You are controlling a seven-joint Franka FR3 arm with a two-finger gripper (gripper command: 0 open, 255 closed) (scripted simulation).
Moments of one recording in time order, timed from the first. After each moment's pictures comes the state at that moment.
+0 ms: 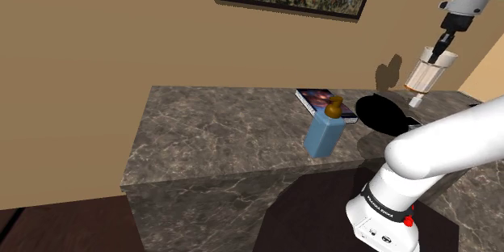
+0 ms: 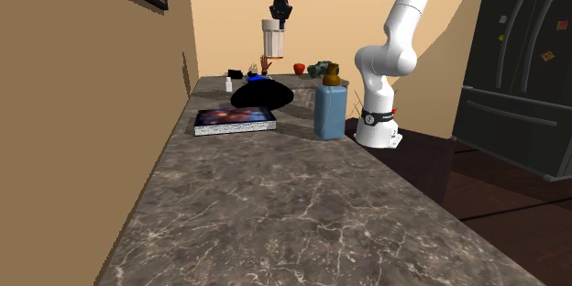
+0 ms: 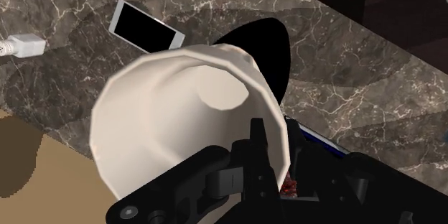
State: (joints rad) arm -0.32 -0.49 -0.76 -1.91 -0.39 1.59 -0.97
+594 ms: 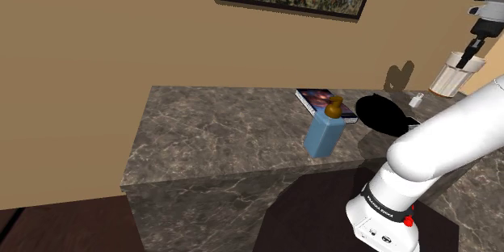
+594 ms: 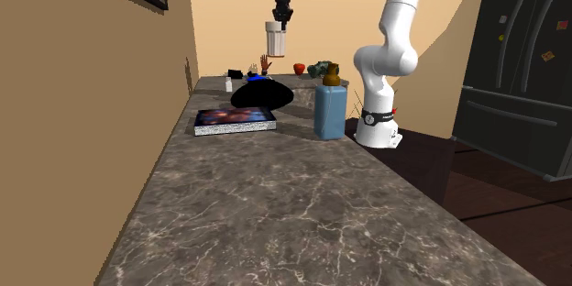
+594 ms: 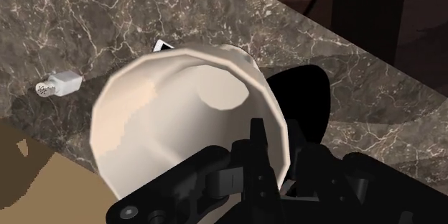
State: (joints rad) arm -0.25 -0.31 -1.08 -1.71 -0.32 1.63 -1.25
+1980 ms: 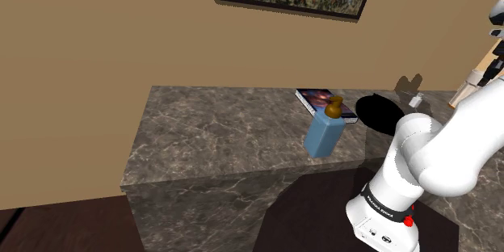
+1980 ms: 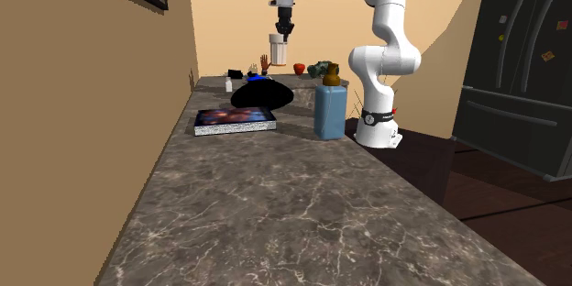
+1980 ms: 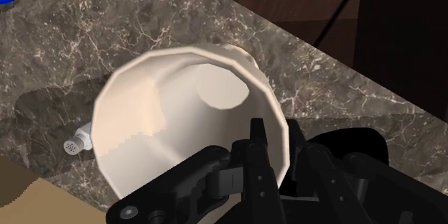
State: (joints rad) arm 0.42 -0.38 -1.88 -1.51 -0.40 1.70 -1.41
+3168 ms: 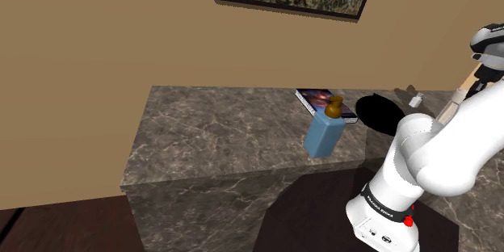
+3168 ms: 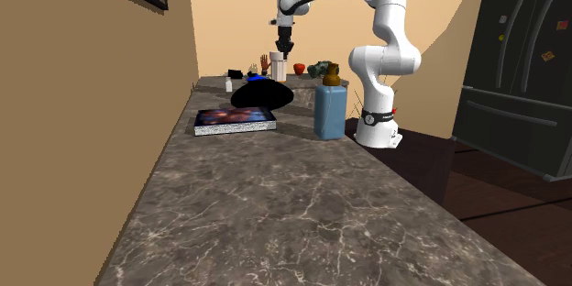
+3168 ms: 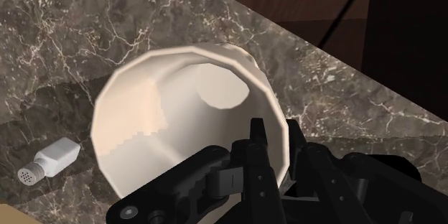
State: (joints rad) arm 0.38 -0.41 -1.91 -1.74 -0.44 1.93 -1.36
